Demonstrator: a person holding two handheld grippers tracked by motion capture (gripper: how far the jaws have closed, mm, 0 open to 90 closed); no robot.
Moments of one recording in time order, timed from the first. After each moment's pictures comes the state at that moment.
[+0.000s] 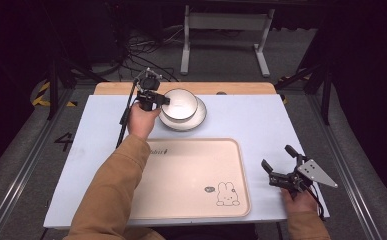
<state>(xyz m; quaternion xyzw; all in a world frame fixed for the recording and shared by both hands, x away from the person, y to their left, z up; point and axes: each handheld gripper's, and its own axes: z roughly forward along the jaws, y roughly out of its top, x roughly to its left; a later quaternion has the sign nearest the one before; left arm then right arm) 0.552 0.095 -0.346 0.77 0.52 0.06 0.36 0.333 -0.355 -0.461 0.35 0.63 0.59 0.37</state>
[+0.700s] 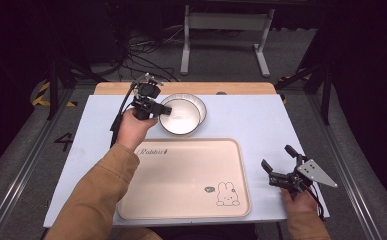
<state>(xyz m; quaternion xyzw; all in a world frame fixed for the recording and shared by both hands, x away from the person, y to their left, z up) 0.494 0.095 -0.315 0.83 0.44 0.04 0.35 0.333 -0.355 -0.461 0.35 0.63 0.59 0.37</state>
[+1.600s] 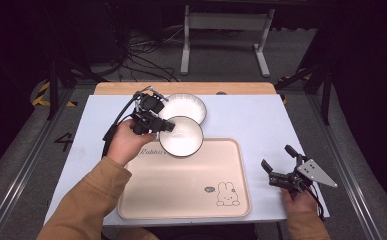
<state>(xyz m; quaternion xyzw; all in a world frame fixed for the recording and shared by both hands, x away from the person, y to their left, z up) 0.447 0.088 -0.306 0.87 0.37 0.02 0.32 0.333 -0.355 -0.461 0.35 0.63 0.59 0.37</state>
